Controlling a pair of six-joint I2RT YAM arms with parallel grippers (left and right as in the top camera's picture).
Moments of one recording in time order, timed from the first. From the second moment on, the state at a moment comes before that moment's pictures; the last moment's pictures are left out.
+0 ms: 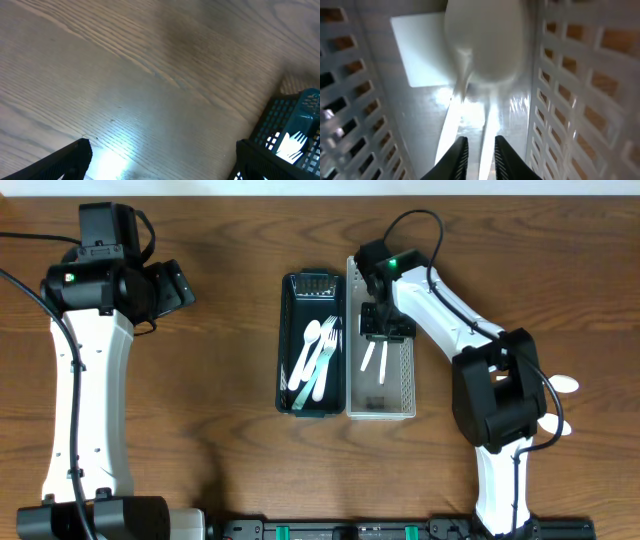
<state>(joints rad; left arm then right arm) 0.09 1.56 1.63 -1.18 -0.11 -0.35 0.43 2.19 1.73 -1.10 0.02 0.54</state>
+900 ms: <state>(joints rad) 0.09 1.56 1.63 -1.18 -0.11 -0.35 -0.17 1.88 2.06 -1.51 0.10 0.97</state>
